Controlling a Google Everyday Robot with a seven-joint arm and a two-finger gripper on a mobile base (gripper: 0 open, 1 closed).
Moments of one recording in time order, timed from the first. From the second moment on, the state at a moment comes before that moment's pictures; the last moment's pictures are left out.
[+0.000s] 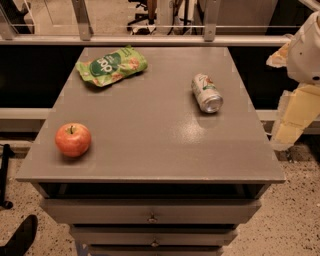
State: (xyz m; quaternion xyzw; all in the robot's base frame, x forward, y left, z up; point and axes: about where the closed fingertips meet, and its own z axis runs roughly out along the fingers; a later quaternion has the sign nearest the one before) arm 0.438 -0.217 0.977 -0.60 0.78 -0.04 0.16
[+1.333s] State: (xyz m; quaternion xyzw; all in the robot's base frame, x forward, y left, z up) arm 0.472 -0.094 0.957 -0.60 0.74 0.14 0.28
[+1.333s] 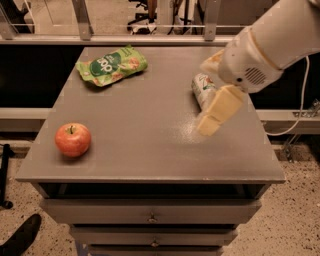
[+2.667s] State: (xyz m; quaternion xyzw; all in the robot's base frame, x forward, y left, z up) arm 0.477 0.037 0.927 -0.59 0.69 0.24 0.34
